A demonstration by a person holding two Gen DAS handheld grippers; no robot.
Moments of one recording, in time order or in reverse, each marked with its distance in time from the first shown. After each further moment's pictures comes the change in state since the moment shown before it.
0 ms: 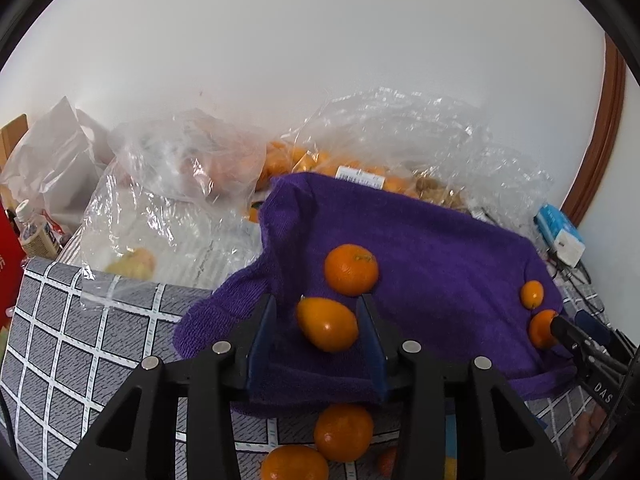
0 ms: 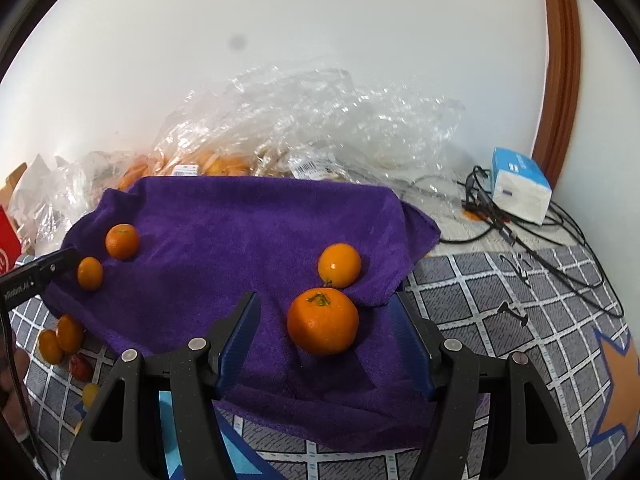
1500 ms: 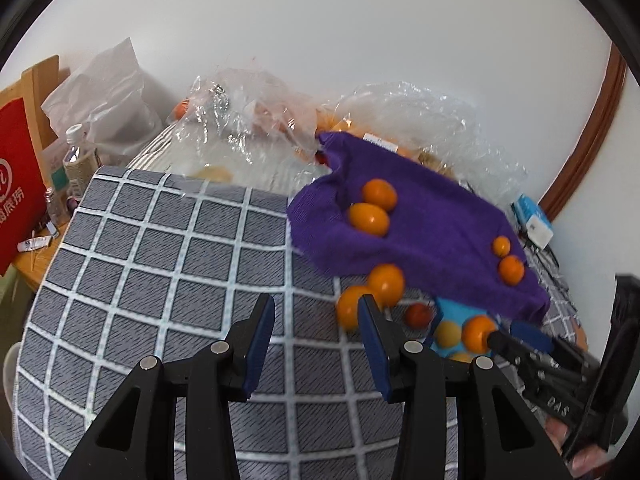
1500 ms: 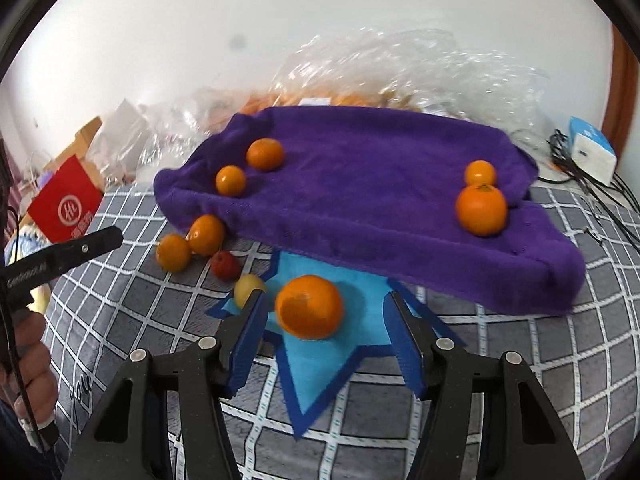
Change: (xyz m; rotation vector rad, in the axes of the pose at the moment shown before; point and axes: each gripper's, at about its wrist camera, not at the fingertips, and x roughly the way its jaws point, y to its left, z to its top) left arm -0.084 0.060 -0.052 -0.094 0.116 -0.050; right arm -0.049 0.078 -0.049 -0.069 0.178 0.262
